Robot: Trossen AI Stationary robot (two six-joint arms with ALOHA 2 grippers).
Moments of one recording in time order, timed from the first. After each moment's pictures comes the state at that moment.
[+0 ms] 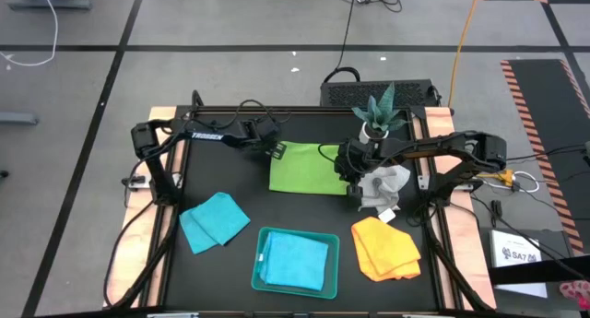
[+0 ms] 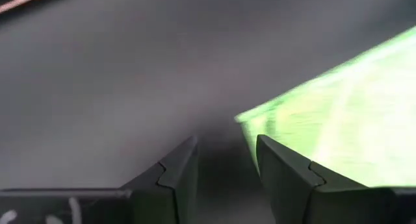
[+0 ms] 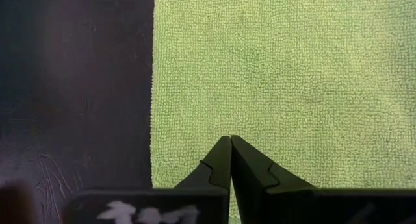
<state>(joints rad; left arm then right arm) 0.43 1.80 1.05 -0.37 -0.25 -0.61 -0.29 1.50 0.74 -0.37 -0.18 -0.20</state>
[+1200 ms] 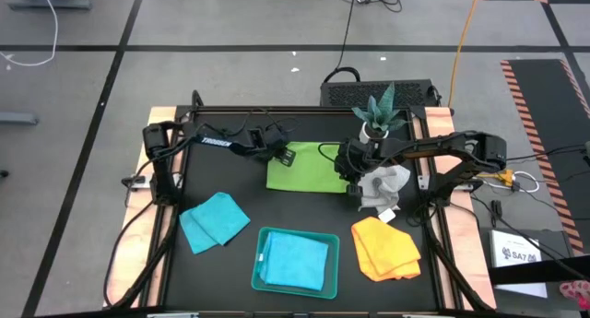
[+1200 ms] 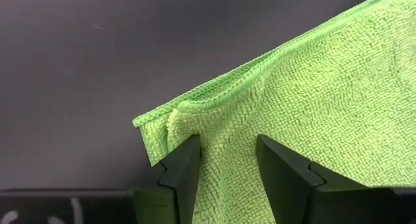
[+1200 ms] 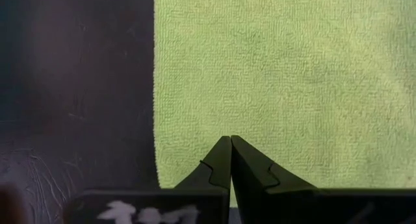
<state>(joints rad) 0.36 1.89 1.05 -0.25 -0.23 -0.65 -0.29 1.50 0.74 -0.37 -0.16 -0.20</state>
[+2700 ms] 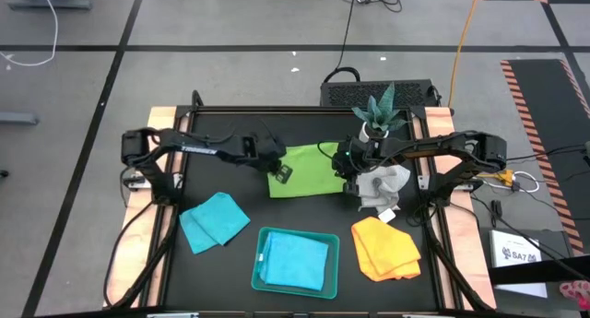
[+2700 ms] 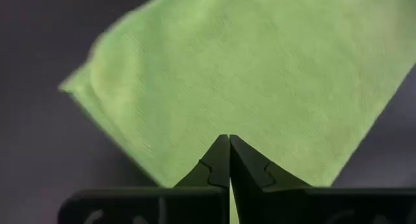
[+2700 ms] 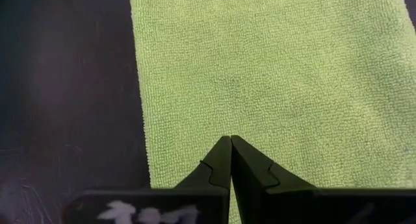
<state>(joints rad) 0.21 1.71 1.05 -0.40 -0.07 -0.68 -0.29 1.50 0.74 -0.29 -0.16 -0.20</state>
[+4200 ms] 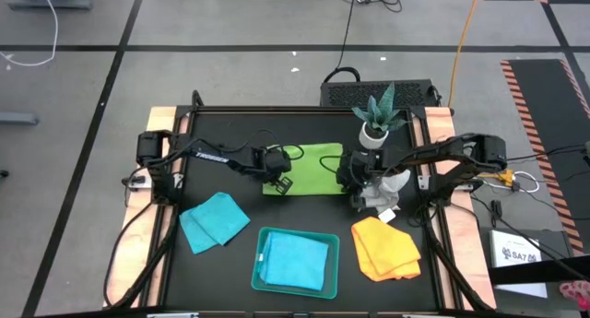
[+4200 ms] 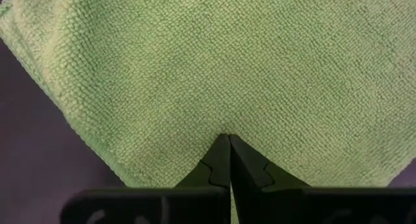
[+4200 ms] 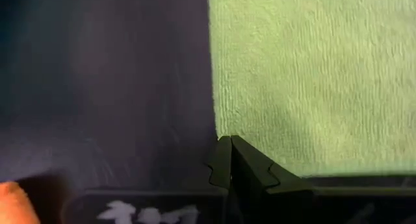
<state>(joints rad) 0.16 1.84 1.05 -0.45 -0.13 -0.71 -0.20 1.50 0.65 -0.28 -0.21 -0.10</state>
